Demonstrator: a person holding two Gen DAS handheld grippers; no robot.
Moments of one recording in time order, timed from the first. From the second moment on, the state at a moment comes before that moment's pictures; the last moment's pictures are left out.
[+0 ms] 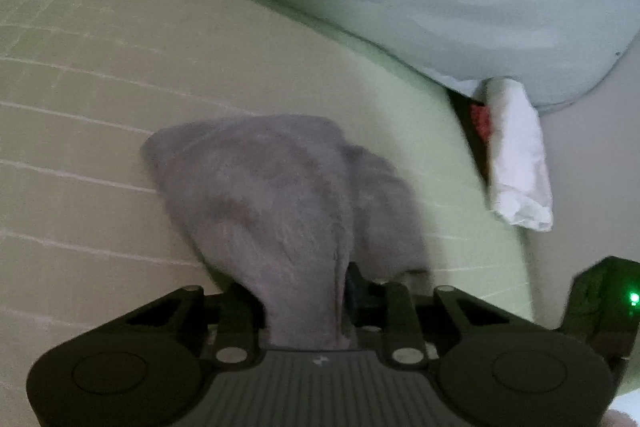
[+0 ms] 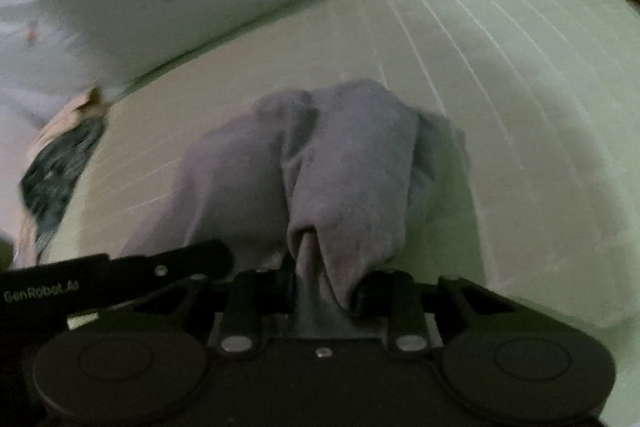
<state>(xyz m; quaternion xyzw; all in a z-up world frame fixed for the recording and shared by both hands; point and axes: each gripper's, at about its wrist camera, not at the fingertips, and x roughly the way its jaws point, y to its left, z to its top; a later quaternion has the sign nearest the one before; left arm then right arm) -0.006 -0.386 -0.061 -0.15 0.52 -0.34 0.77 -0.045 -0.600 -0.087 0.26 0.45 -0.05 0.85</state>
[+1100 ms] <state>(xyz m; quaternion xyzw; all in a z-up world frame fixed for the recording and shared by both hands) 0.033 -0.930 0.019 -0.01 0.38 -0.46 0.80 -0.069 -1.108 0.030 0.16 0.23 -0.37 0.89</state>
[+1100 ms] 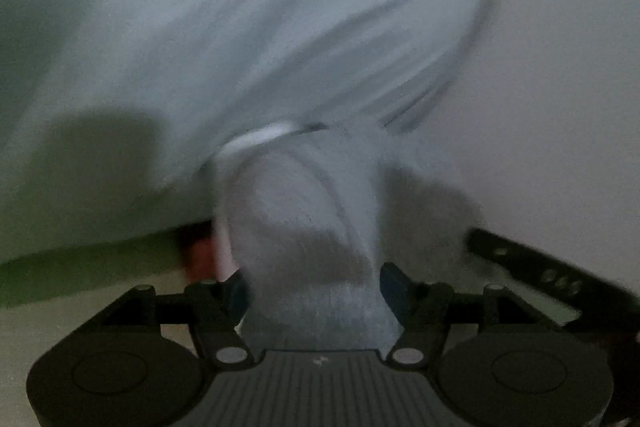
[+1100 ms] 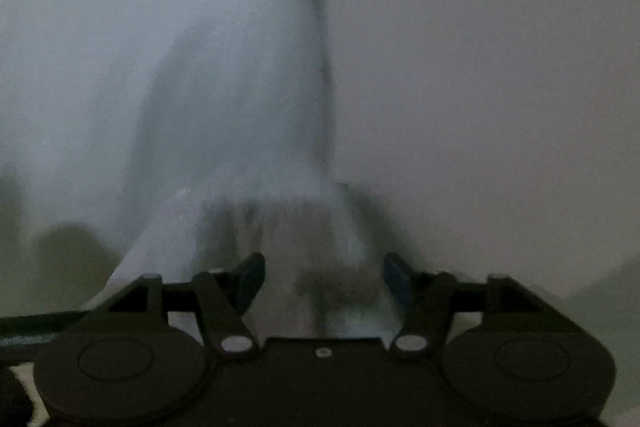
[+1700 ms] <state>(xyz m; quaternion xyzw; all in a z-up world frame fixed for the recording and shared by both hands) -0.025 -0.846 0.010 0.05 0.34 -0.44 0.83 -0.178 -1.029 0.002 0.23 0.21 -0.38 0.87</state>
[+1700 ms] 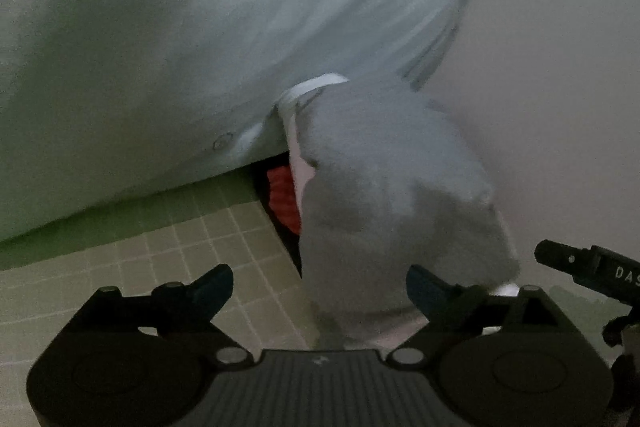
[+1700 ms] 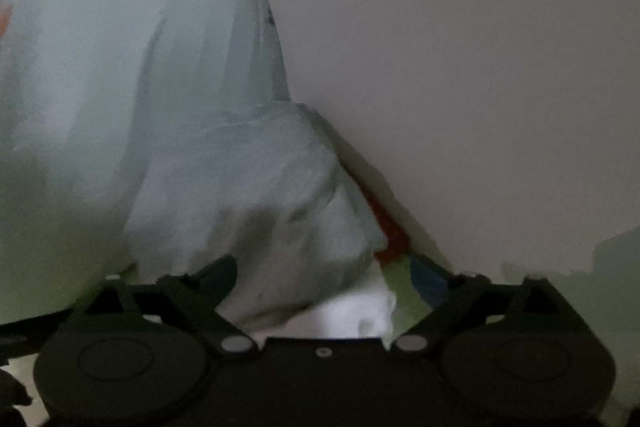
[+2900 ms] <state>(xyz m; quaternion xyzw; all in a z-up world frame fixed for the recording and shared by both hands) -0.141 -0.708 0.031 0.12 0.30 -0.52 0.79 -0.269 -0.856 -0.009 0.19 0.25 -0.39 0.87</state>
